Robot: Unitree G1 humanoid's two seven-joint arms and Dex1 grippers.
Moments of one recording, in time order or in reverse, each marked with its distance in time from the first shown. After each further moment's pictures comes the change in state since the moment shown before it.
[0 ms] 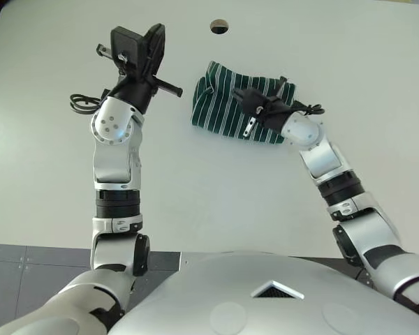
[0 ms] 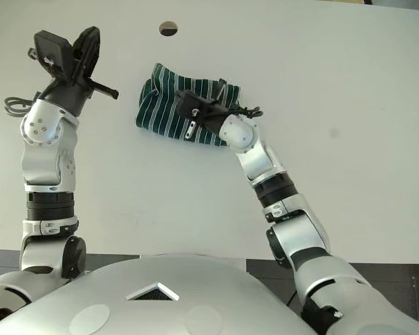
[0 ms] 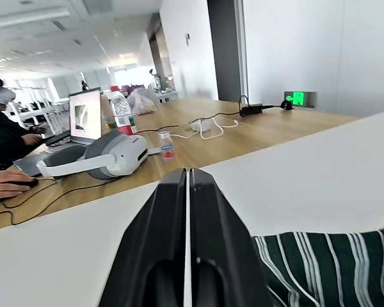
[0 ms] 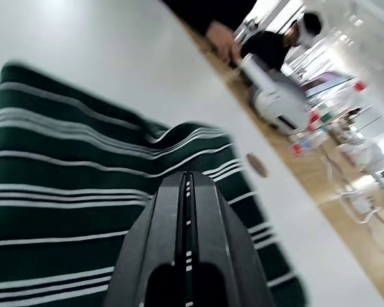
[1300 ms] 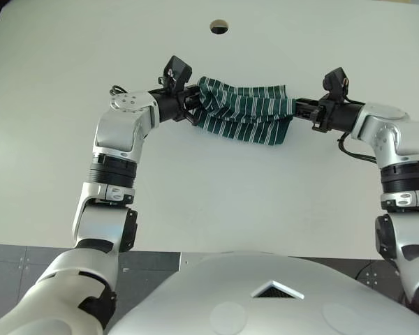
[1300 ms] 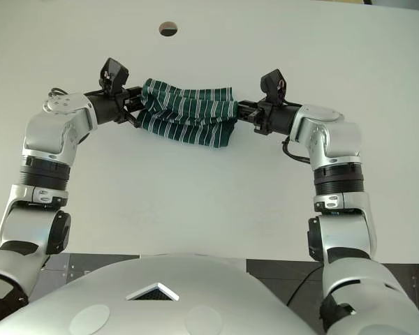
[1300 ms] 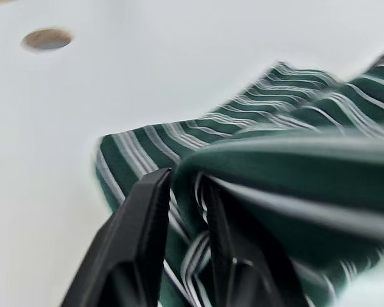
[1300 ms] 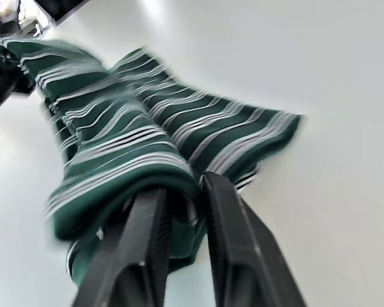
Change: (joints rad) left arm -0.299 0.082 -0.170 0.430 -0.126 0.503 -0.341; right arm -0.052 -0.247 -0.359 -0.029 0.752 0.856 0.433
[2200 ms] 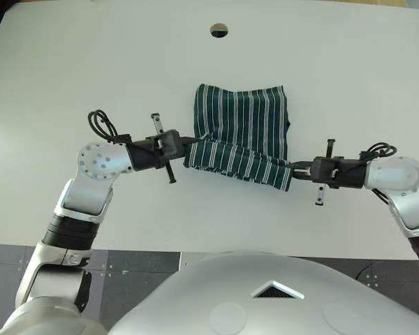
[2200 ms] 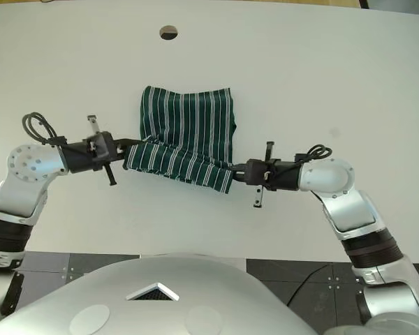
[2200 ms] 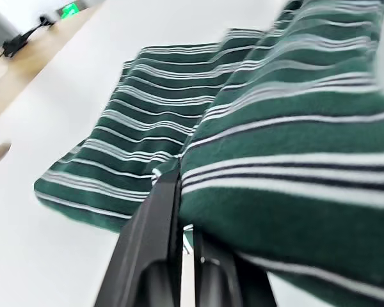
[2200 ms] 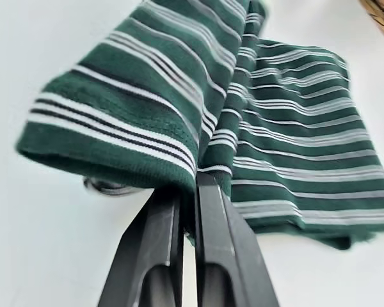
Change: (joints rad) left arm 0.491 0.355 -0.106 -0.526 0.054 -0.526 -0.257; right arm 0.532 -0.374 0.248 -0.612 -0.250 -0.737 0.143
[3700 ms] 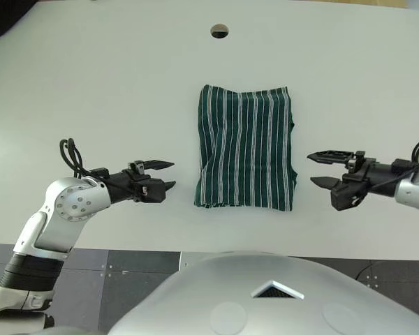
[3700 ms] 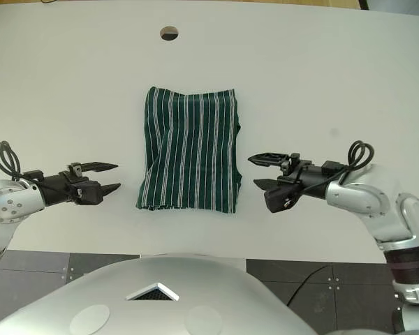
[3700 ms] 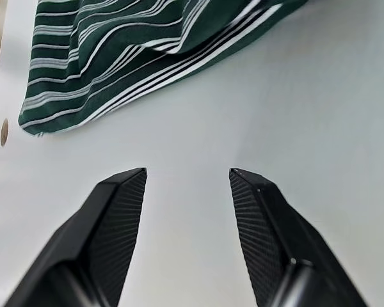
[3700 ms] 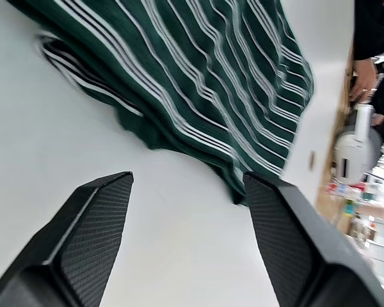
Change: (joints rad) left arm 0.321 0.215 0.095 -0.118 0.448 -0.407 0.104; right arm 0.137 -0.186 -0.118 -0.049 -0.597 -0.568 -0.208
